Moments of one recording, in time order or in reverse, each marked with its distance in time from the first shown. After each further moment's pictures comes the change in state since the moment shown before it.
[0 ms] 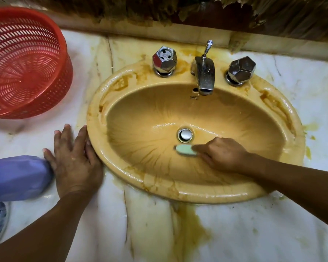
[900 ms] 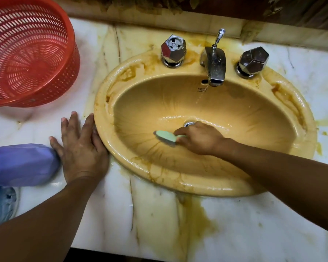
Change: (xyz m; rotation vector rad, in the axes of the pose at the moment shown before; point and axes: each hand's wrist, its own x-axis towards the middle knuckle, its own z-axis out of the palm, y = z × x) left_hand 0.006 0.001 0.000 0.029 -0.032 -0.013; right_hand 0.054 -0.054 -0.023 0.373 -0.048 0.084
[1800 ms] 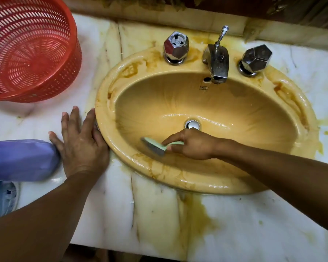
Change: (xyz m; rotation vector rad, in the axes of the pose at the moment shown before) left_hand 0.003 0.000 -0.002 0.010 0.004 0.008; right_hand -0.020 -0.034 -0.015 0.212 -0.235 -0.057
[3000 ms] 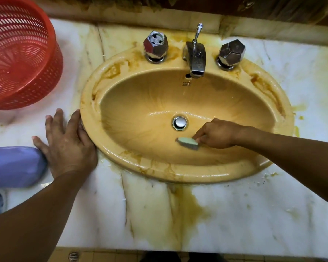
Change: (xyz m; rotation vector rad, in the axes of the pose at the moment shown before) left_hand 0.003 0.005 -0.002 0.007 0.023 -0.005; right_hand -0.046 0.068 -0.023 -0.365 0.024 0.258
